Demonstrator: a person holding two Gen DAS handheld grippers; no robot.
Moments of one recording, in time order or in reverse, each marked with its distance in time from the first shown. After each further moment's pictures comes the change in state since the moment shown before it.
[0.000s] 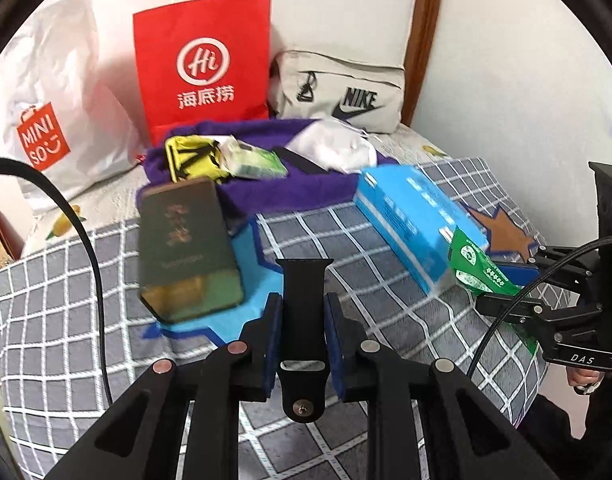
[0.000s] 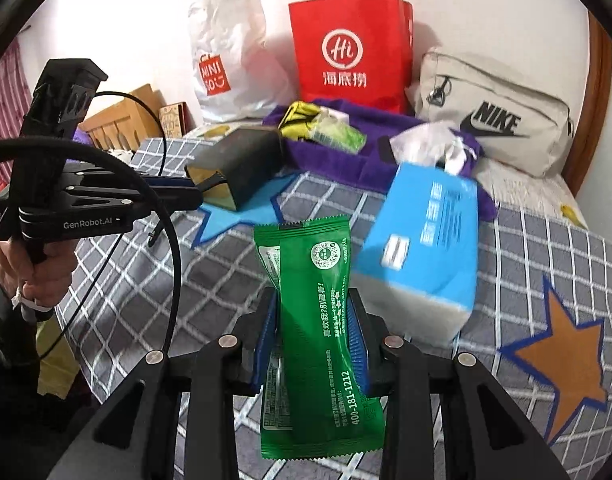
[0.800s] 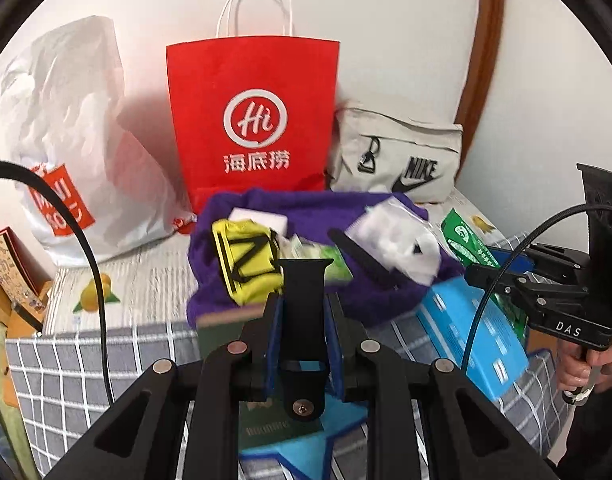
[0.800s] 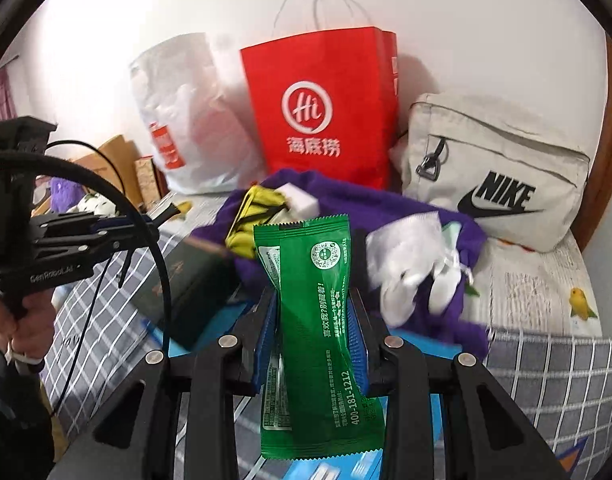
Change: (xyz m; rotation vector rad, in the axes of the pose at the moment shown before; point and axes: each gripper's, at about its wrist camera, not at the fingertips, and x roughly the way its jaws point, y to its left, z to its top) left arm 0.026 0.054 0.108 -0.077 -0.077 0.080; right arm 0.054 -0.059 0.143 0.055 -0.077 0.000
